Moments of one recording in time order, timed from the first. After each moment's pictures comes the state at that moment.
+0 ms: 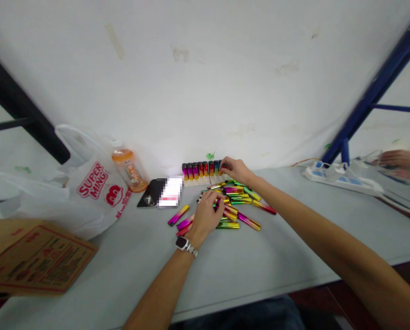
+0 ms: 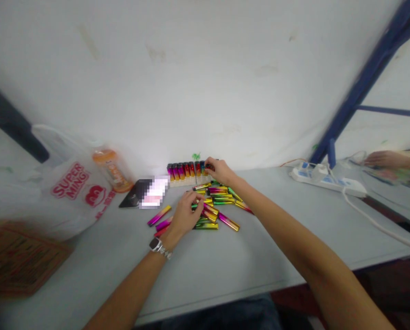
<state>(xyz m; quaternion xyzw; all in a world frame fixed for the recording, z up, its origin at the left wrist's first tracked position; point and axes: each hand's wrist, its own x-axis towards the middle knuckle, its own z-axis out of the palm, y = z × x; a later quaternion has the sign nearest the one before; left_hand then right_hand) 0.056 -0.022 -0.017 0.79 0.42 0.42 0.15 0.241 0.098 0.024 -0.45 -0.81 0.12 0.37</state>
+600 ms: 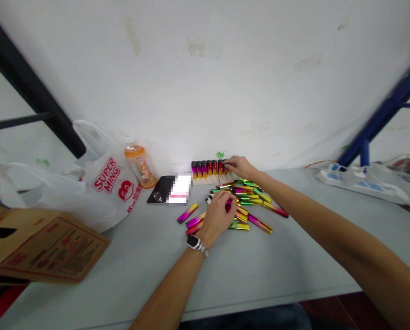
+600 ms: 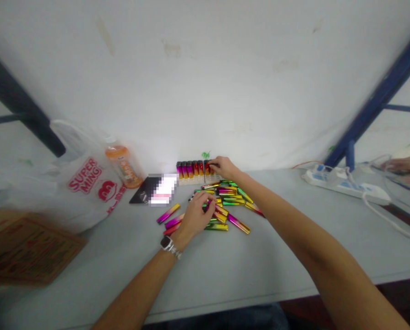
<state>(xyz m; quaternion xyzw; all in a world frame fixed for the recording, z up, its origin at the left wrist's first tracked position) 0.056 -0.025 -0.018 0.79 0.42 0.42 0.17 0.225 0.133 0.018 -0.44 -0.84 0.06 0.31</state>
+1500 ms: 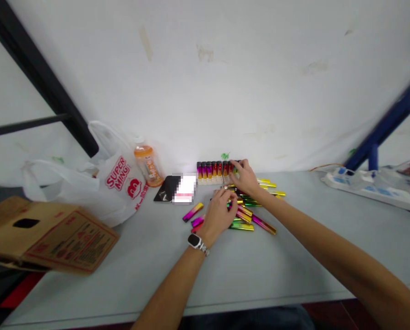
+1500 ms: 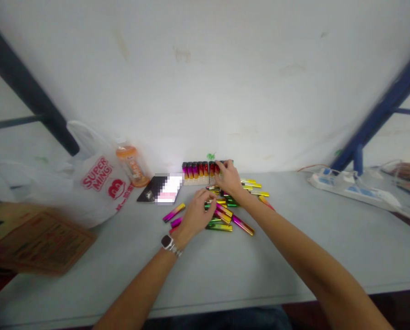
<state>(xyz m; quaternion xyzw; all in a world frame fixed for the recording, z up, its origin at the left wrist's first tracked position) 0.045 -0.029 -0.005 0.79 0.43 0.42 0.15 0.204 0.087 -0.010 -0.50 -0.77 -0.05 0.39</state>
